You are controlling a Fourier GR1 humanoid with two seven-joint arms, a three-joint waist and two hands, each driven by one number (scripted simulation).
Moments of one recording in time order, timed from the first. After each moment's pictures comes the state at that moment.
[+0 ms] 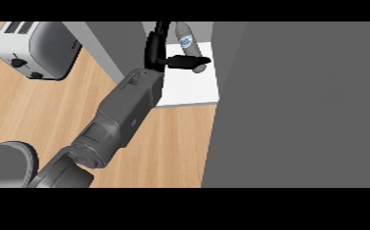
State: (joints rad) left arm -1.15 0.00 -0.22 -0.18 0.57 0.35 -0.72; right arm 0.31 -0.34 0.49 -2.48 -0.01 -0.20 0.10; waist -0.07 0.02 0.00
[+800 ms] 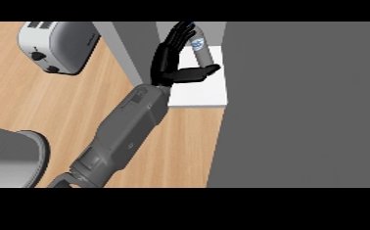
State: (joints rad) left arm -0.92 0.00 -0.35 -0.60 0.67 0.24 -0.60; right arm 0.33 -0.34 0.50 -2.49 0.00 -0.20 0.13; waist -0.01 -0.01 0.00
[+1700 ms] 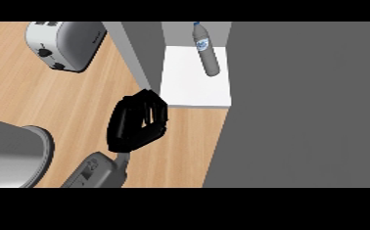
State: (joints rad) left arm -0.28 0.22 -0.52 -1.39 0.58 0.34 -0.46; right arm 0.18 -0.42 0.67 -2.49 0.02 -0.13 0.37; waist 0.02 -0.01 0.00
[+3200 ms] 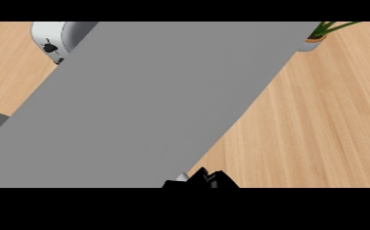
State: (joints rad) left arm 0.24 0.53 -0.28 -1.79 0.70 0.09 -0.52; right arm -0.45 -0.16 0.83 -2.22 0.18 -0.39 0.71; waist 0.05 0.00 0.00
